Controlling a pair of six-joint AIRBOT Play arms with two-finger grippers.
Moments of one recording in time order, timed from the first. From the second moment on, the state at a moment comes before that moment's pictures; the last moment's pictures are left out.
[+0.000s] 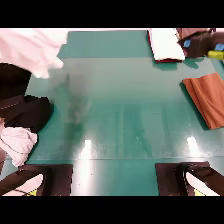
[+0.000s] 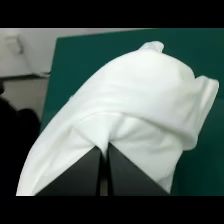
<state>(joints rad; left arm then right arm) -0.16 -1.10 1.86 1.72 -1.09 -1.58 0.15 -0.93 1.51 -1.17 1.04 1.46</state>
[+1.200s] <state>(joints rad) -0.37 -1.46 1.54 1.27 -1.17 -1.58 0.15 -0.93 1.71 -1.18 1.05 1.46</state>
